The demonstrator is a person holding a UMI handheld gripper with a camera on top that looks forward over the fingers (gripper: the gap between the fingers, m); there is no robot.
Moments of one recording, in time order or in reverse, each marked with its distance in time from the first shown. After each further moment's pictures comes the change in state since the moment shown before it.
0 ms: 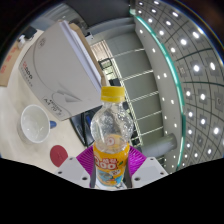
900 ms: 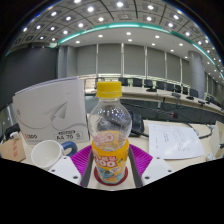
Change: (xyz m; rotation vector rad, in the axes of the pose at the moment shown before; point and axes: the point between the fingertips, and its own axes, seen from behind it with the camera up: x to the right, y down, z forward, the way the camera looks) arm -0.141 0.036 0.061 0.112 -0.480 1.082
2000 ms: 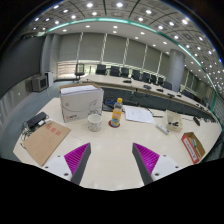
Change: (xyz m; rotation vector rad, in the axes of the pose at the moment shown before) arm -0.151 -0.020 -0.447 -0.197 0.301 -0.008
